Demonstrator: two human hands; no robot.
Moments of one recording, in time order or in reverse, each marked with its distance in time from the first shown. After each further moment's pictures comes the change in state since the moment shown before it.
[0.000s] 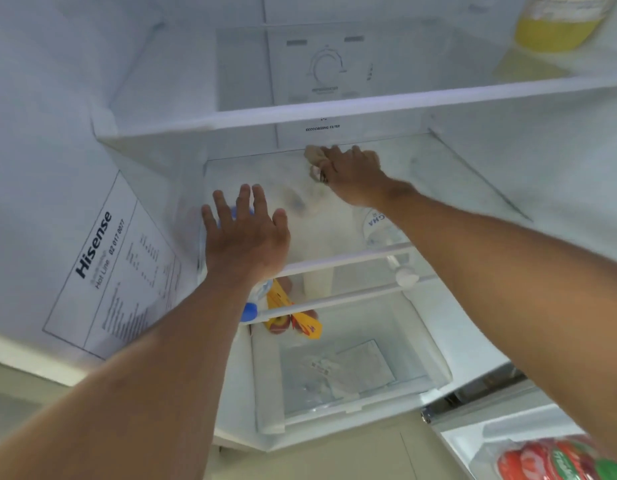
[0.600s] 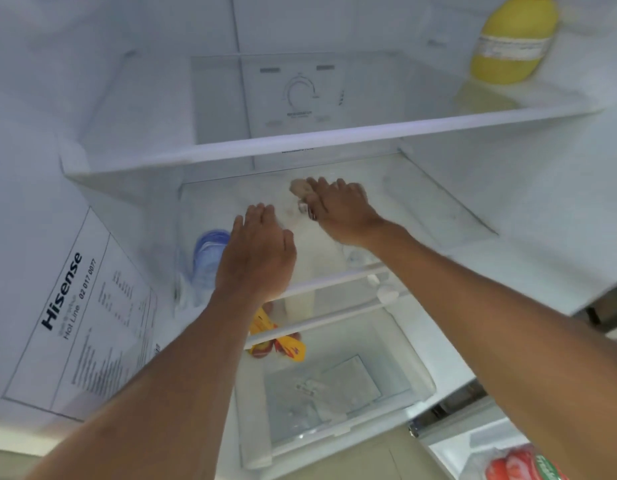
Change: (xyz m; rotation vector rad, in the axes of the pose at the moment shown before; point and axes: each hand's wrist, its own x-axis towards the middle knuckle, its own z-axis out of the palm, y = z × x) left_hand 0.004 0.032 -0.005 -0.158 0.054 0.215; right_hand -0.038 0.004 -0.001 -0.017 0.044 -0.061
